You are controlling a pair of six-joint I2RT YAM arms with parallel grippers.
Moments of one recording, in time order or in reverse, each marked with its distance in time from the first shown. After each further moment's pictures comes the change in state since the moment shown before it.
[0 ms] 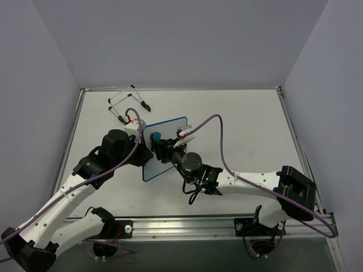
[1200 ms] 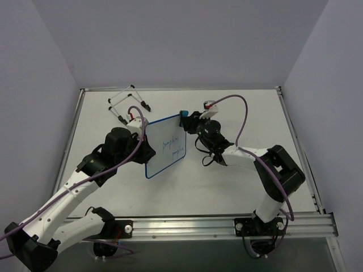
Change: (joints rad) left arm 0.002 0.039 -0.001 0.057 -0.002 0.006; right arm -0.543 0.218 0.000 0.108 -0.417 0.076
